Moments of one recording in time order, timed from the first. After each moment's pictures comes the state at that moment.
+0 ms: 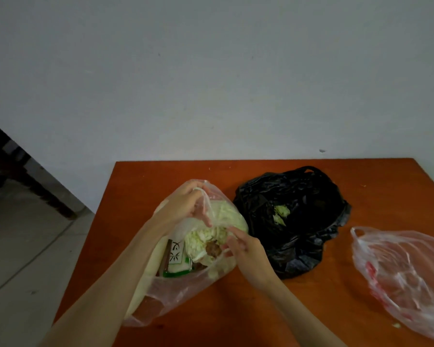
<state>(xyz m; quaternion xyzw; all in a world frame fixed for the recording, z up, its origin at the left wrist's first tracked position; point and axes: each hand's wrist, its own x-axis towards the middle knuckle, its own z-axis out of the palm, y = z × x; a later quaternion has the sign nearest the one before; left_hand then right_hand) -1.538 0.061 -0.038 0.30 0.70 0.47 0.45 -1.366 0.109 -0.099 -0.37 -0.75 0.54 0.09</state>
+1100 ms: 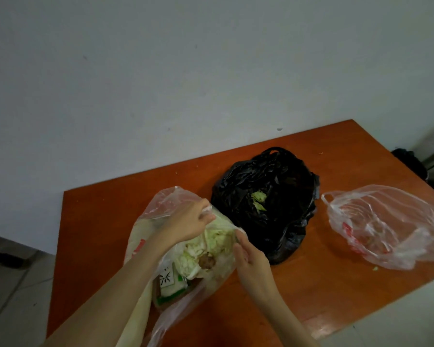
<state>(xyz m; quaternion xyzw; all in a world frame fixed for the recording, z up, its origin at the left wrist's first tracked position) -1.548 0.107 -0.082 0.60 0.72 0.15 0.32 -1.366 0.082 -0.098 -0.52 -0.63 0.55 0.17</state>
